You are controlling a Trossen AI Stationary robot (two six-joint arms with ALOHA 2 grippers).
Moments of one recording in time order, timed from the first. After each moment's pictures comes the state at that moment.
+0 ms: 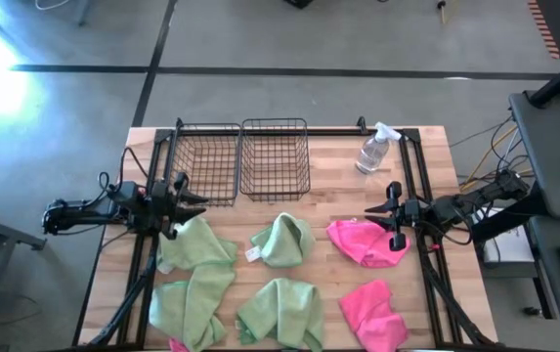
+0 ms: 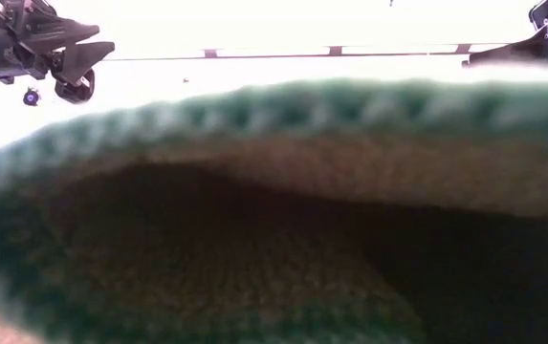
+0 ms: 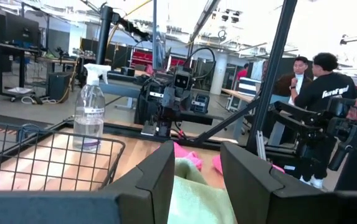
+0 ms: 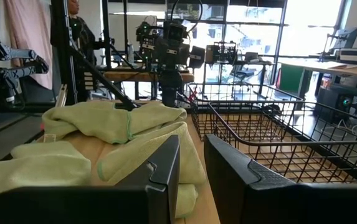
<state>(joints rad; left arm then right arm) 0.00 0.01 0.10 0.06 0.04 -0.19 0.39 0.11 0.01 0.16 0.42 -0.06</state>
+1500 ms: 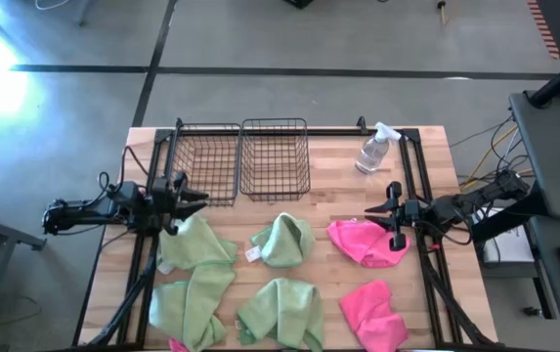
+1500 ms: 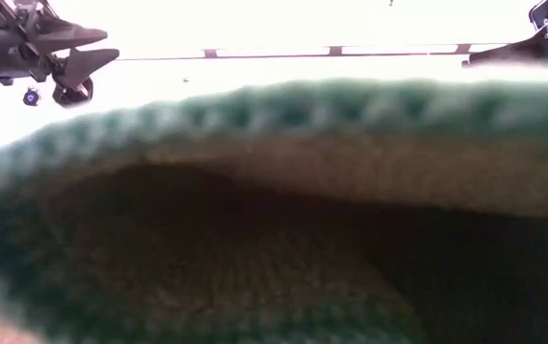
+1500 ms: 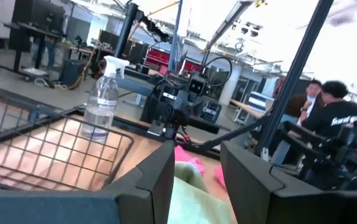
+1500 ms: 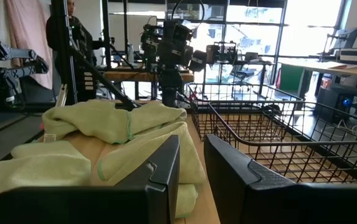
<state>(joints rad) 0.00 0.00 0.10 0.05 -0.04 -0.34 0.39 0.11 0.01 0.16 0.42 -0.06</state>
